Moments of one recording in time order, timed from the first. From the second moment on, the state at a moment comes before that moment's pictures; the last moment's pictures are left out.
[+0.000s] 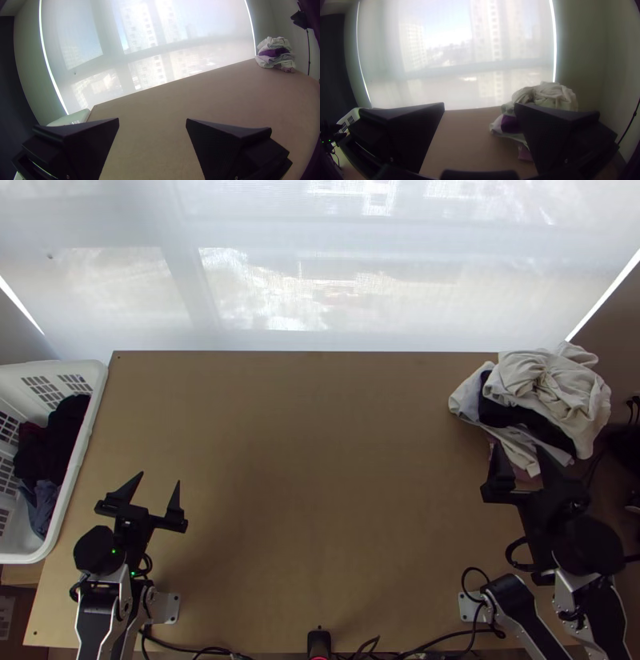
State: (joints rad) left arm 0.00 0.00 0.08 -0.22 0.07 0.28; right arm 0.41 0.32 0.61 -0.33 0.39 0.15
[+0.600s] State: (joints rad) left arm 0.00 0.00 0.08 -0.23 0.07 0.28; right arm 0.42 0.92 1.17 -0.86 0.33 0.30
